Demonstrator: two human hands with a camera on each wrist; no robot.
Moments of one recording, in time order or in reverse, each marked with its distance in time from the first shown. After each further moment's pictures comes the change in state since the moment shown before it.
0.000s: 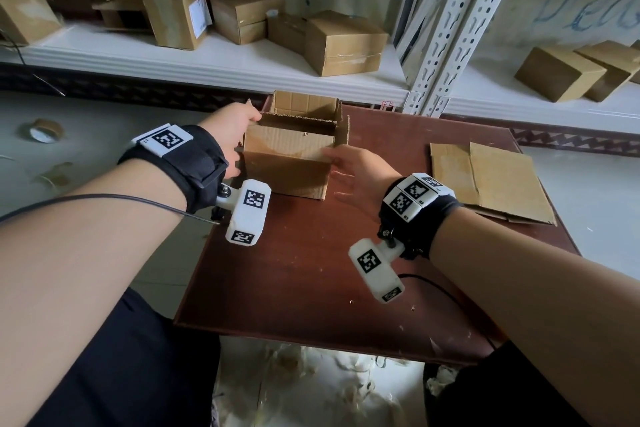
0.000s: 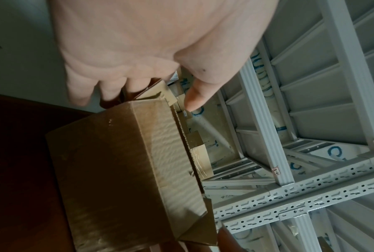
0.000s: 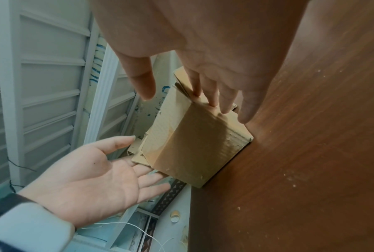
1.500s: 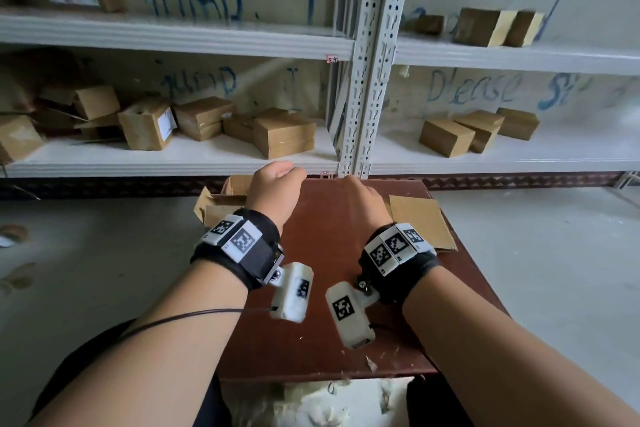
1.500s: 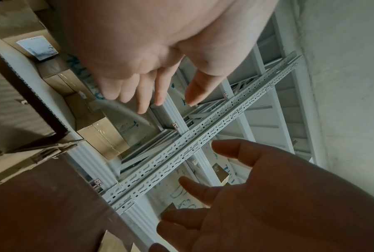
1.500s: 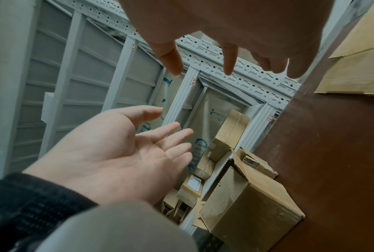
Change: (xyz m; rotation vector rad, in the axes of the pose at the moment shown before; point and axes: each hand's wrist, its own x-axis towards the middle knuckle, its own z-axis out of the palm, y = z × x) left_hand -0.134 0.024 0.116 0.035 0.011 0.591; right_hand -0.139 -0.059 -0.063 0.003 0.439 -0.233
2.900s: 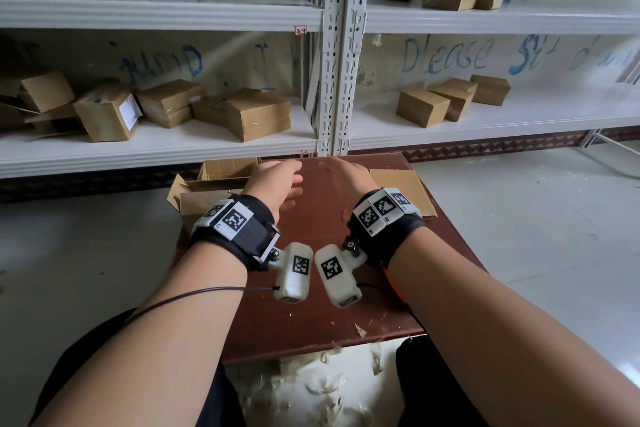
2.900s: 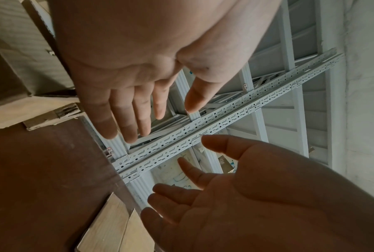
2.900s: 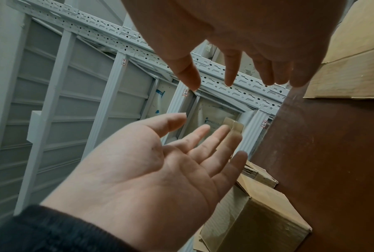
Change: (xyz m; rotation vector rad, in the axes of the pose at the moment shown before) left_hand -0.005 -0.013 0.029 -0.091 -0.225 -0.257; right_hand 0.011 0.003 -0.003 0.078 0.079 0.129
